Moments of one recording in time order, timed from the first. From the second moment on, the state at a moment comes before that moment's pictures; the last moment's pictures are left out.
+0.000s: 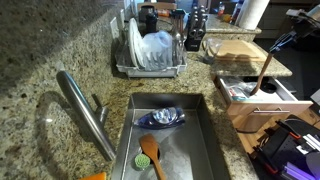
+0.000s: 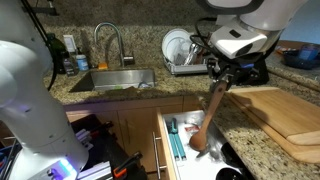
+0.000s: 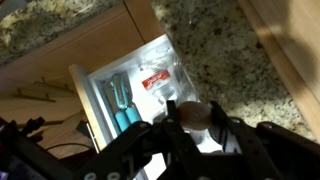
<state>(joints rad) -0.36 -0.02 -0.41 -2.25 0.60 2.17 1.53</state>
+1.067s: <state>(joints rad) -0.33 0.05 -0.37 -2.23 0.56 2.34 1.34</state>
